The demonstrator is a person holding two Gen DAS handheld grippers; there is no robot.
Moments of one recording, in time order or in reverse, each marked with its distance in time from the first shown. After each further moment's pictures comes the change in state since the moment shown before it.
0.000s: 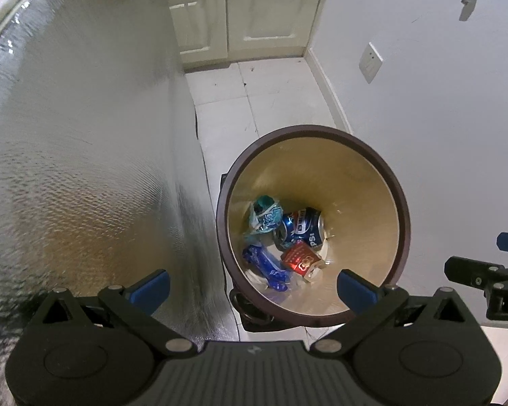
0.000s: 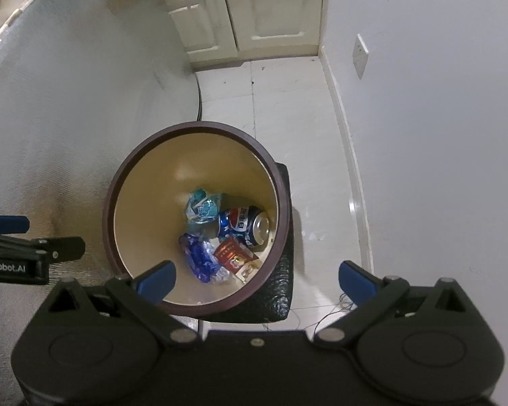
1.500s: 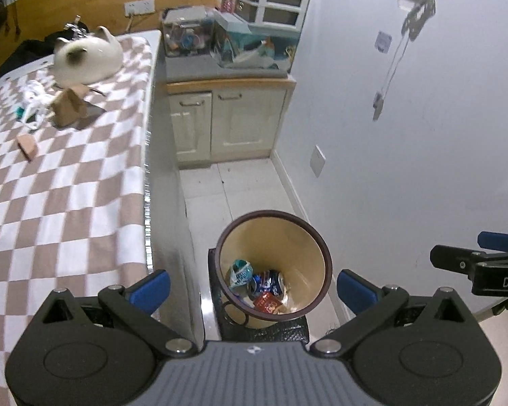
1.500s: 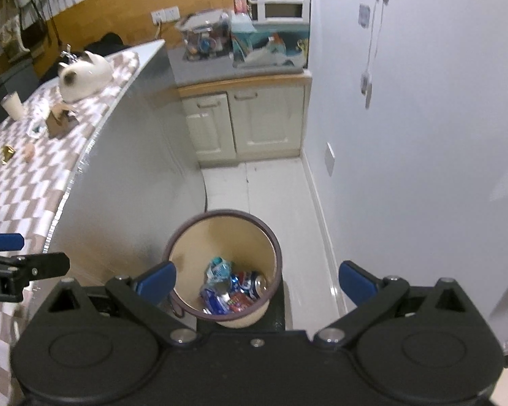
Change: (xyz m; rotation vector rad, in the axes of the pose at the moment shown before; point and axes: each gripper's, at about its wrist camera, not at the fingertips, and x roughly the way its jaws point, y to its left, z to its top) left arm -0.210 0.021 -0.103 0.010 -0.383 -0.105; right arm -0.209 0.040 -0.083 -0.010 -0.382 -0.050
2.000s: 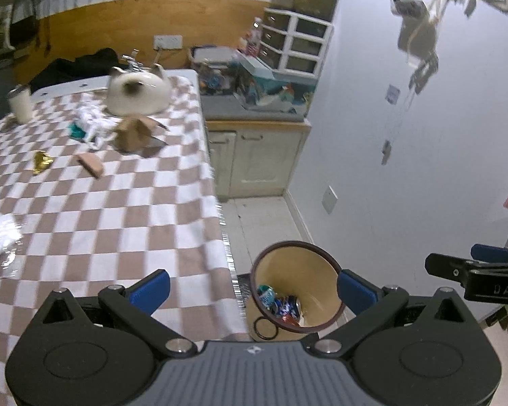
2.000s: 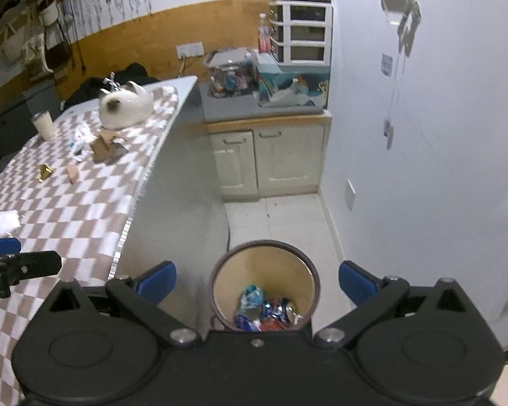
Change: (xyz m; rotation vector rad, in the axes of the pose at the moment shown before) left arm -0.088 0.073 -0.023 -0.046 -0.148 0.010; right arm -0.059 0.080 -0.010 -0.015 -0.140 0.023
